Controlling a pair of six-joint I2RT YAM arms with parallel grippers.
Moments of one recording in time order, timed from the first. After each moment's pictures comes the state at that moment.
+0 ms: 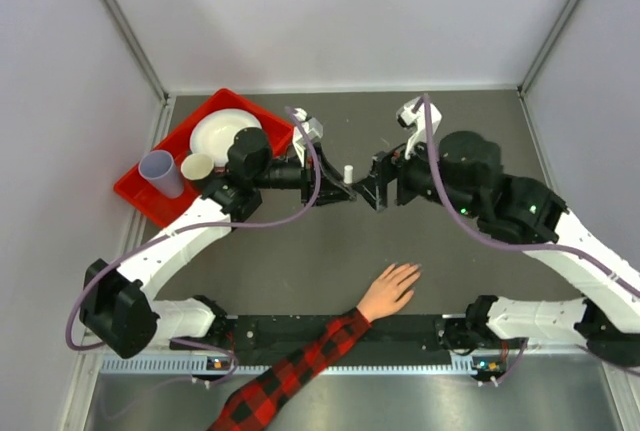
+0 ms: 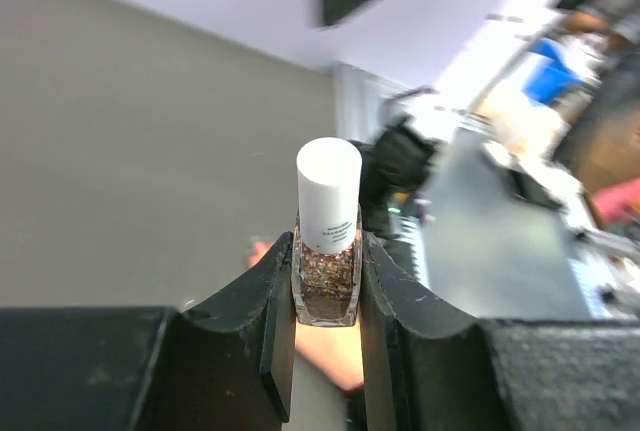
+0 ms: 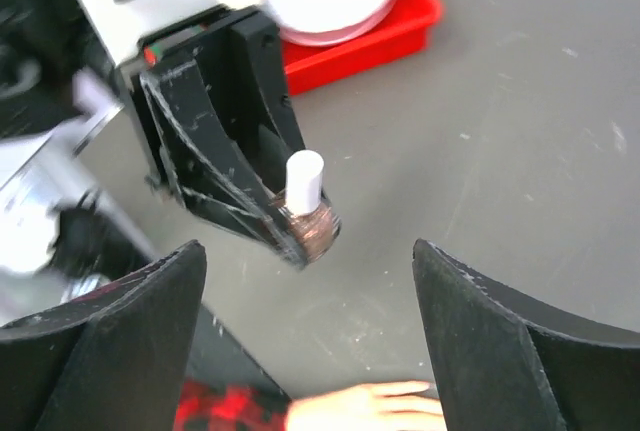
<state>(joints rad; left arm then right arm) -0.59 1.25 0.99 0.20 0.97 -0.35 1.02 1.07 1.45 -0.70 0.22 0.31</state>
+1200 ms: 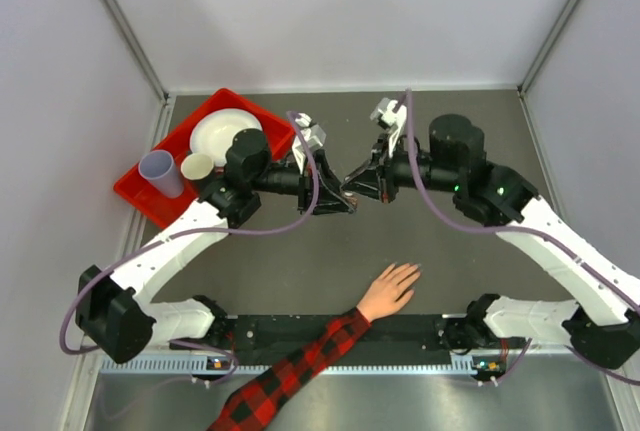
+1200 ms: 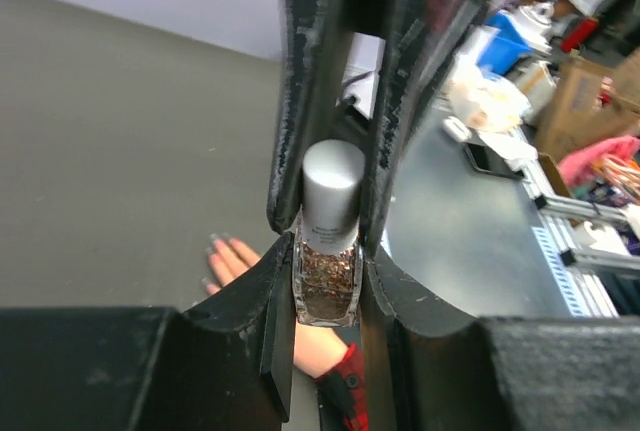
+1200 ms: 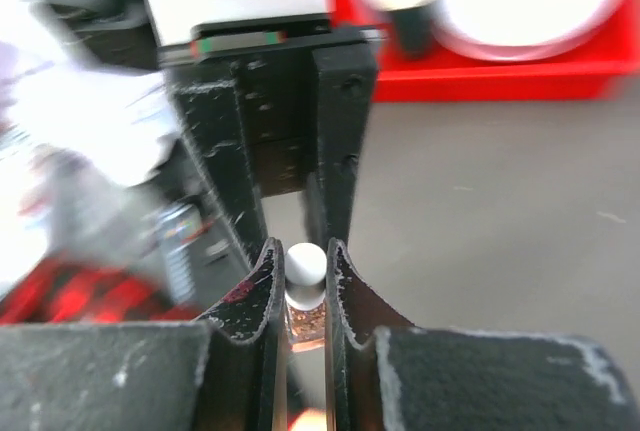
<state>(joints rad) -0.61 1.22 1.01 0.21 1.10 -0.38 0.74 1.15 1.36 -0.50 -0.58 0.18</state>
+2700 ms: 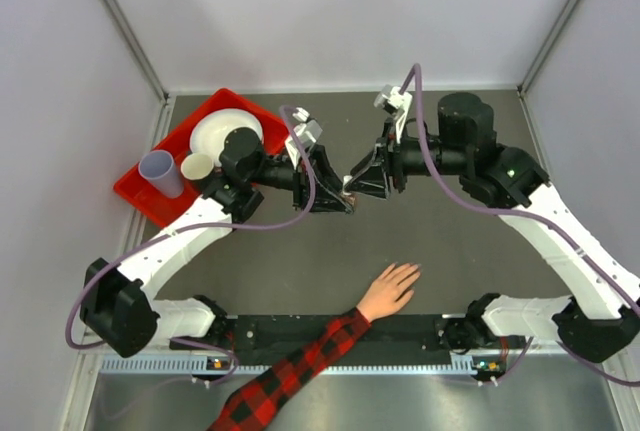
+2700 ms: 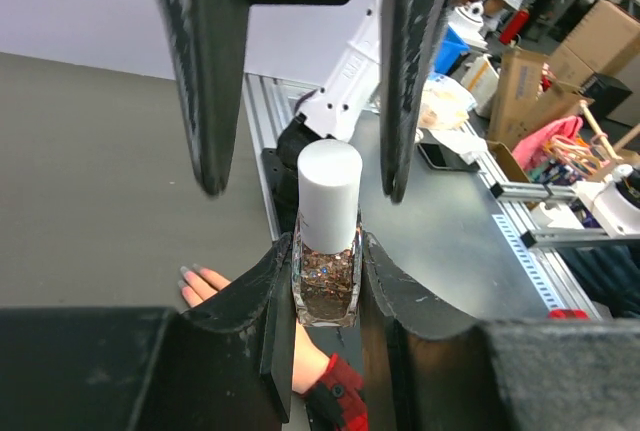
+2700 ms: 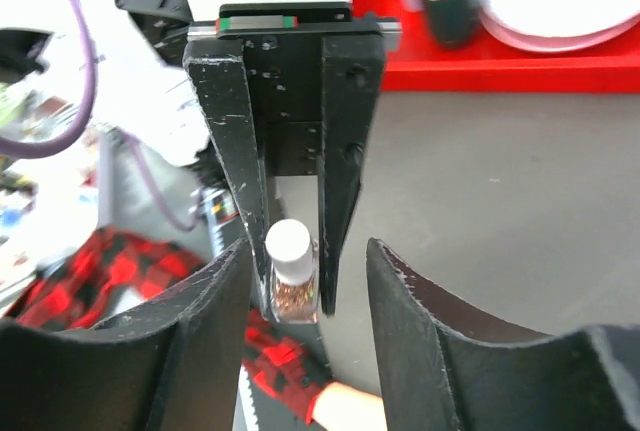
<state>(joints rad) -0.59 1.26 0.99 0.46 1.23 -0.55 0.71 1.18 1.50 -0.63 -0.60 0.18</state>
